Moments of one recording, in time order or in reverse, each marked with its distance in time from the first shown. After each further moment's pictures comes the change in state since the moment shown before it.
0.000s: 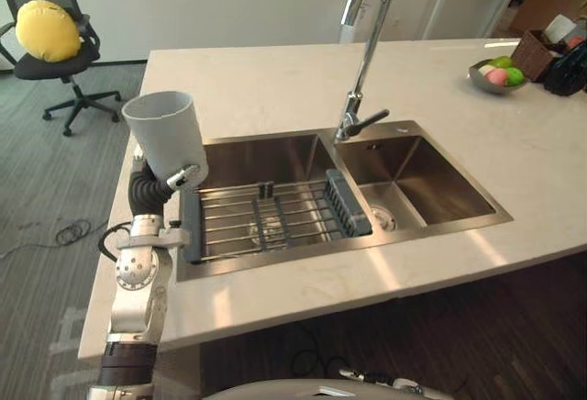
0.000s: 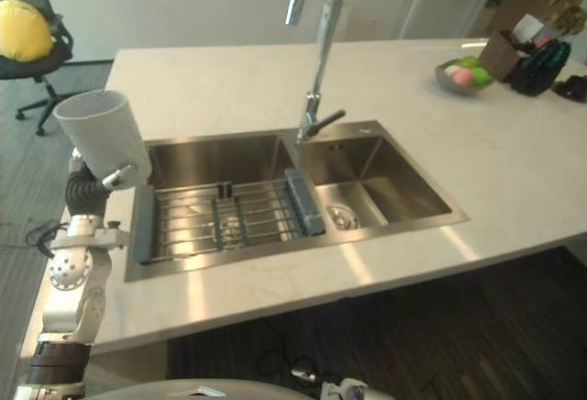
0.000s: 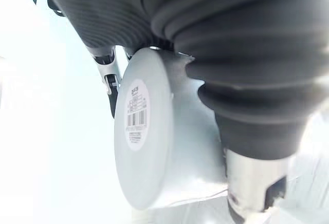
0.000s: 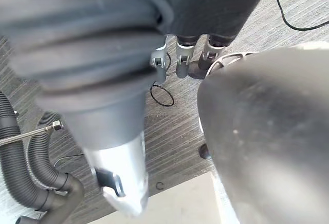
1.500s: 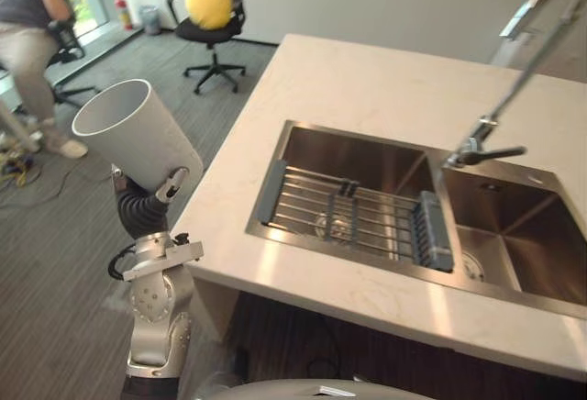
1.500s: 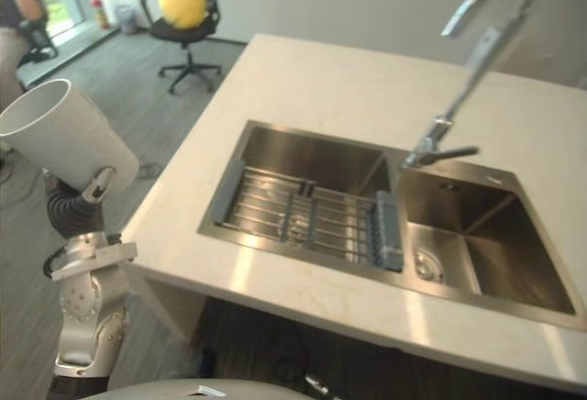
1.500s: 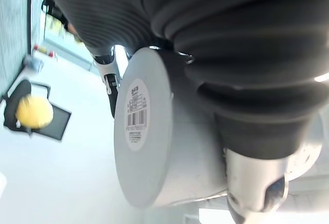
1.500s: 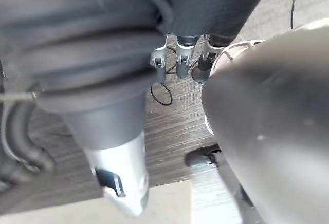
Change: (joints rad) left arm 0.138 -0.103 -0.132 -0.192 0.089 -0.086 0.252; right arm 0.018 -0.019 0.043 0.078 0.265 -0.097 -0.071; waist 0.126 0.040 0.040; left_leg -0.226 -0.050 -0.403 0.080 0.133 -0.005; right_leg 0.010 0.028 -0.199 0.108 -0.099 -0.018
